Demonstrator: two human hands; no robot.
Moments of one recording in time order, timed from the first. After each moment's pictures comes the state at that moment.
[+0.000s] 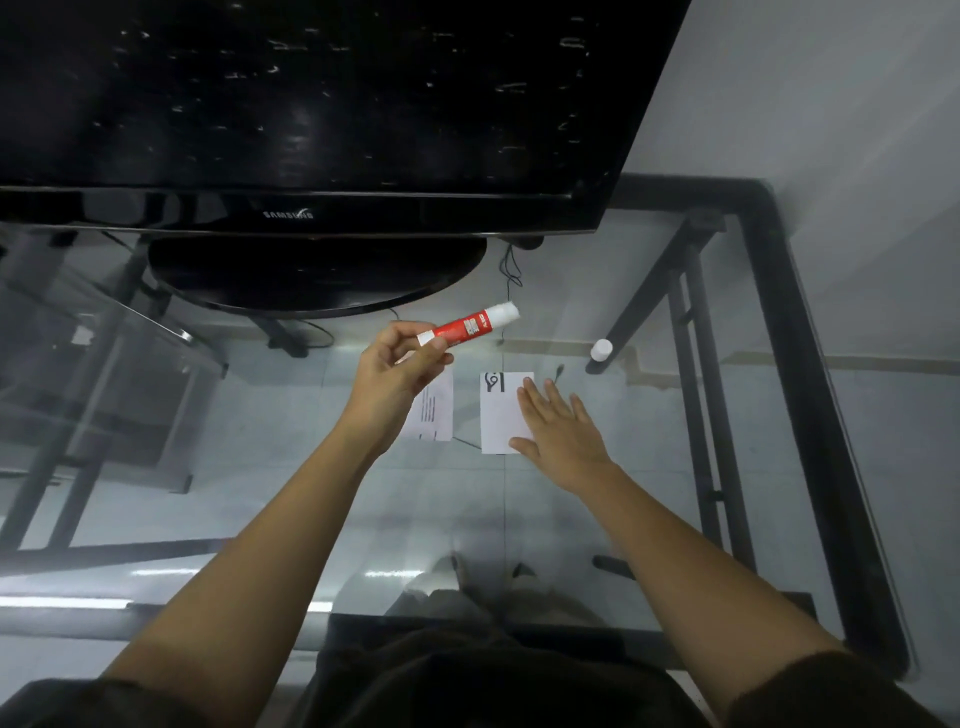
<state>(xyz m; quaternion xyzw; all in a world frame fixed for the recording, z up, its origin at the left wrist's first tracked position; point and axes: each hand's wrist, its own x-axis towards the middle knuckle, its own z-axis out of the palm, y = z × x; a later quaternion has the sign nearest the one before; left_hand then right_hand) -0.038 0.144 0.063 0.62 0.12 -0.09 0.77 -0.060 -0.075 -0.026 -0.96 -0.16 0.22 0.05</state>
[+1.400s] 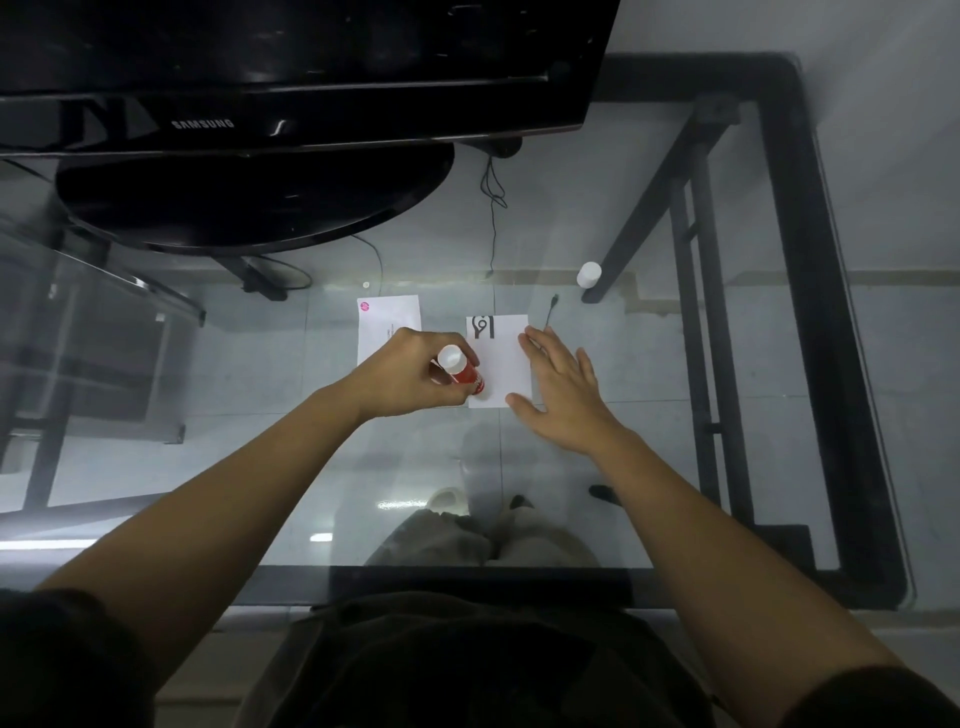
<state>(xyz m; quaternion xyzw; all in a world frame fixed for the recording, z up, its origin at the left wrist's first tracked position) -0.044 0.118 0.020 0.87 -0.19 -0.23 0.39 -0.083 -0.100 -0.040 -0.95 -0.10 0.17 0.25</state>
